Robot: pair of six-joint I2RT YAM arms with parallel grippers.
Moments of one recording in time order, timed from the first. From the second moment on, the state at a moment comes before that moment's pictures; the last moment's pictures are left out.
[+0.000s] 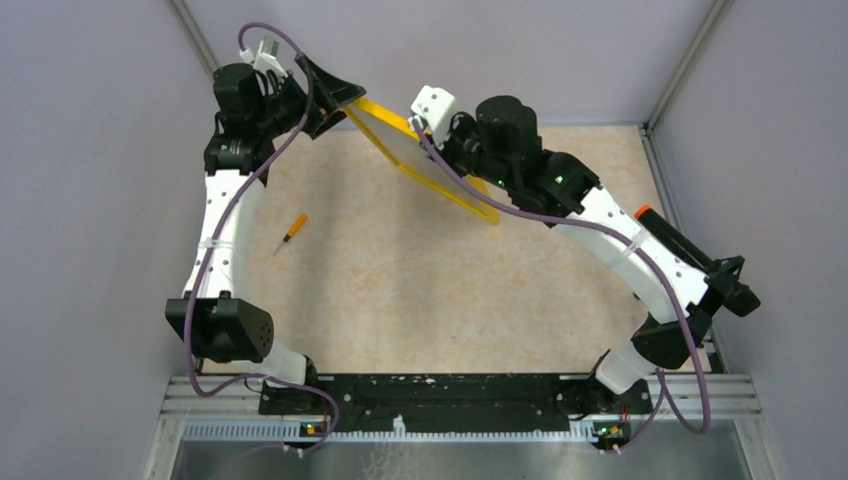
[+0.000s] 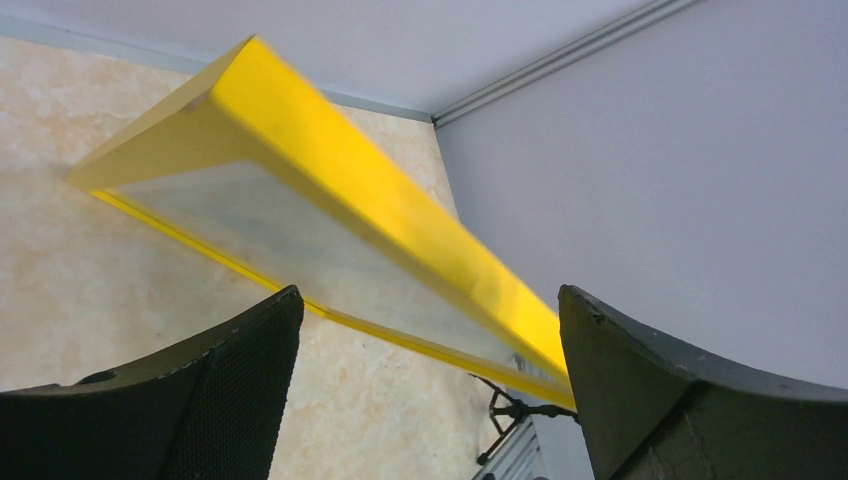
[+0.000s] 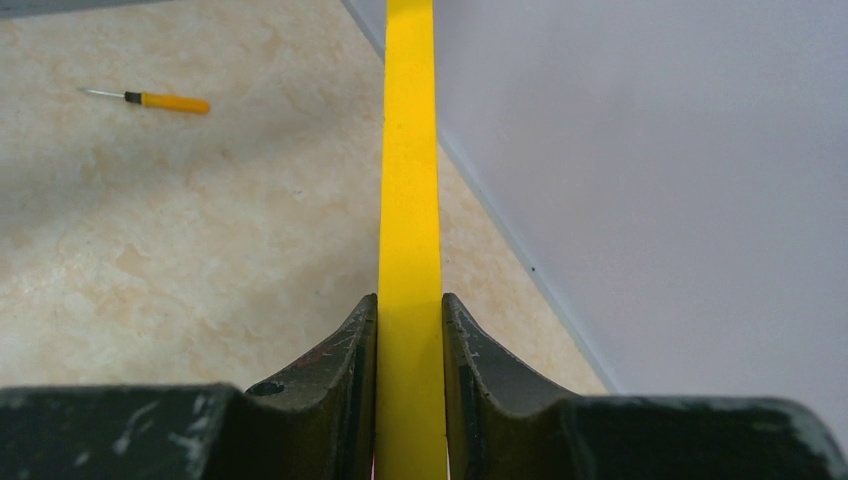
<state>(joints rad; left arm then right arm) 0.01 1.53 1.74 -0.38 0.66 -0.85 0.88 1.57 1.87 -0.55 0.09 -0.47</state>
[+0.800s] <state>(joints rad) 0.03 1.45 1.40 -0.56 0.53 -1.07 1.04 1.57 1.65 -0.57 0.07 -0.54</state>
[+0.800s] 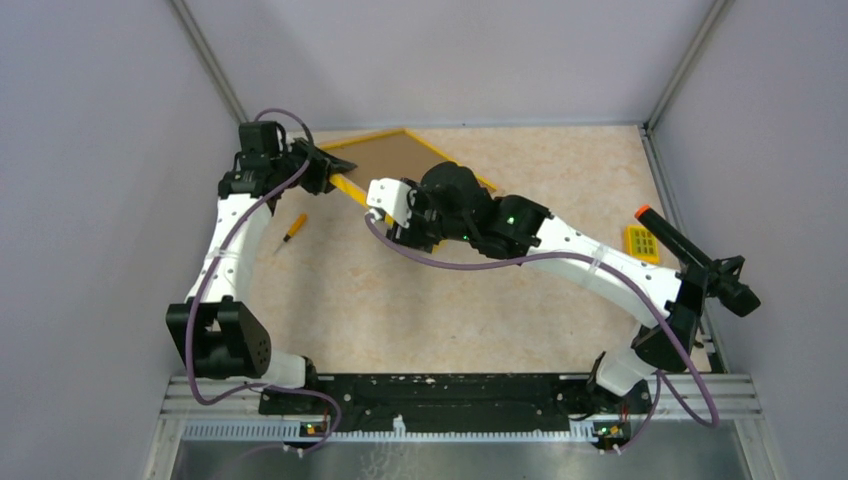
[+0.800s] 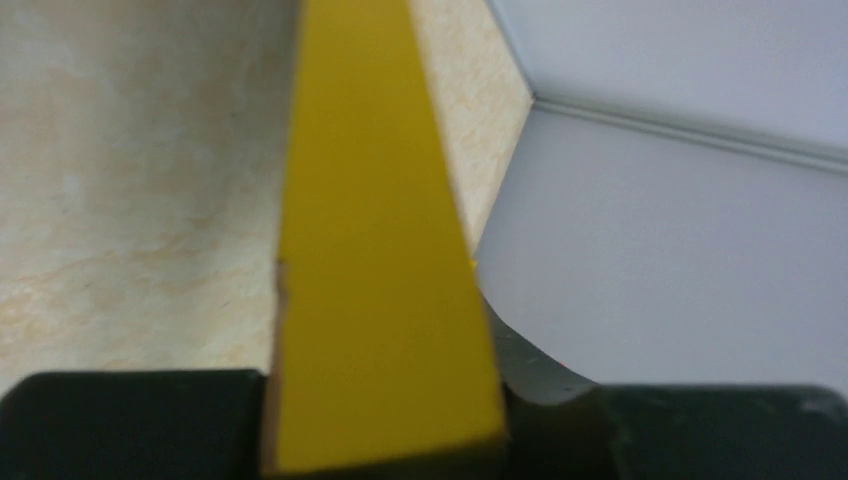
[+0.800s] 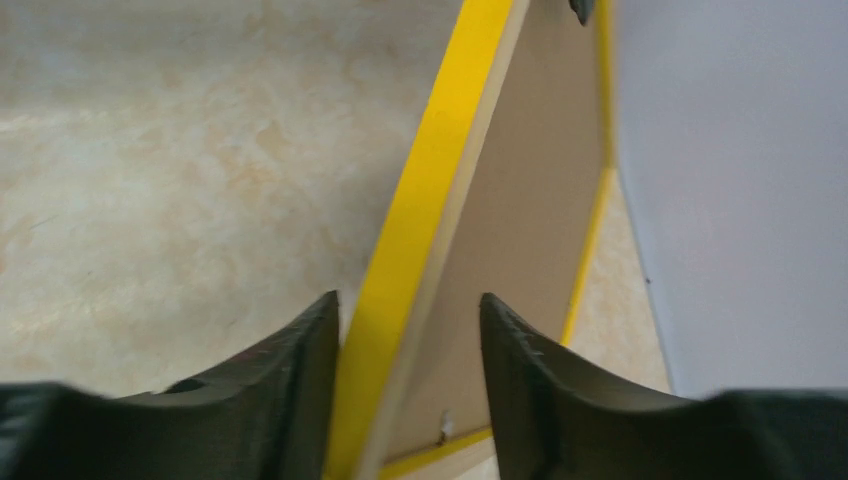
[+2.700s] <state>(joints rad) 0.10 1.99 1.60 -0.89 0.58 0.22 0.46 1.55 1.38 -0.72 -0.48 -0.32</state>
